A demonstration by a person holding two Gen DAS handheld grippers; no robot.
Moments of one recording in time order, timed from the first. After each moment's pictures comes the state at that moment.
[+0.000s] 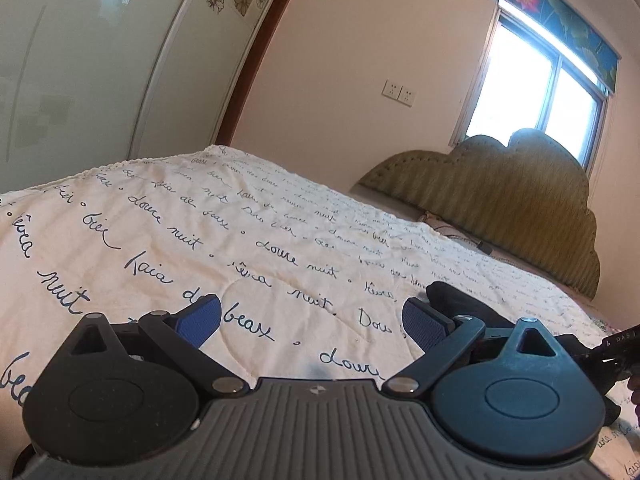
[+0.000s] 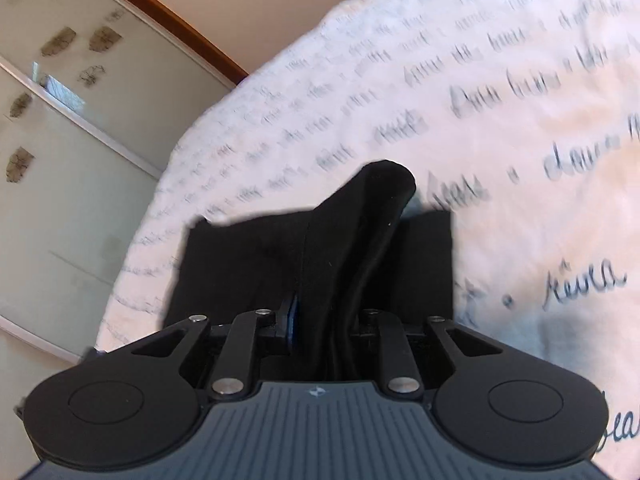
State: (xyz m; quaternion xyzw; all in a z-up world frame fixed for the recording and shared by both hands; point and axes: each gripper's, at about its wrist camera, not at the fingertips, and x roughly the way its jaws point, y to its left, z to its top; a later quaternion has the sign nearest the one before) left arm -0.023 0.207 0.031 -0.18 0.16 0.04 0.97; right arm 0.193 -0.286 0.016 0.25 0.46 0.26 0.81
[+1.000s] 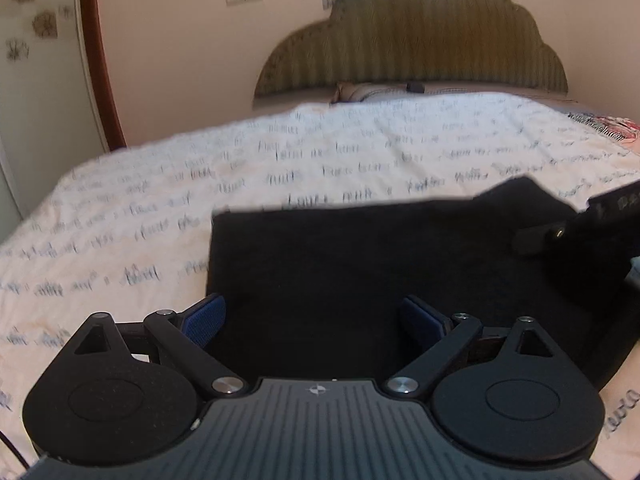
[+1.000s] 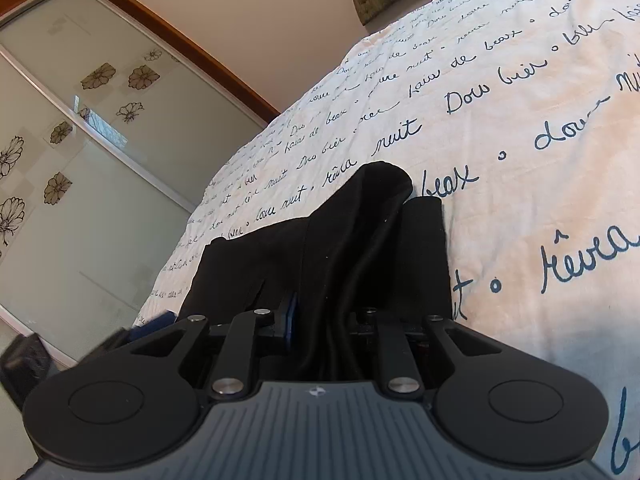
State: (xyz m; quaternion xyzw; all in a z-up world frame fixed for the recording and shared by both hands) left arm 0.096 -0.015 0.013 0.07 0.29 -0.04 0.95; right arm 0.179 -0.294 -0.009 0.29 0.38 0.30 0.83
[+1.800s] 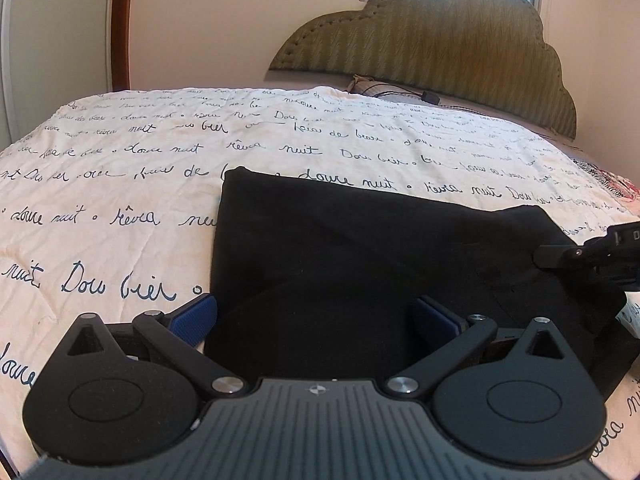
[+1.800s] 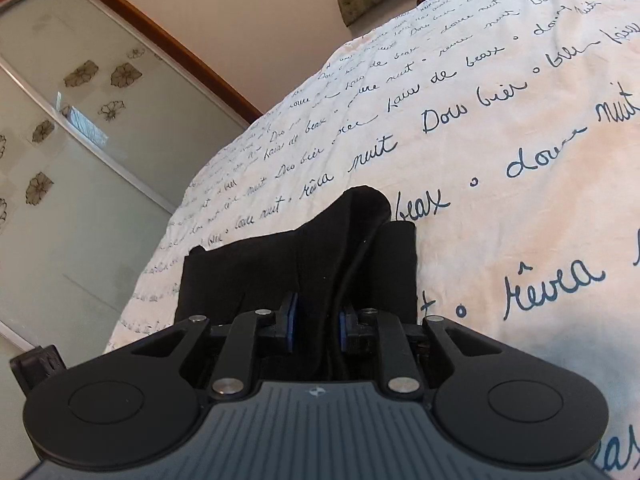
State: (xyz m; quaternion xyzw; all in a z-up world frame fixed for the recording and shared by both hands) left arm 0.105 0.016 0.010 -0.03 0.31 -0.05 0.95; right arm 0.186 -0.305 0.005 0.27 0.39 0.27 0.84
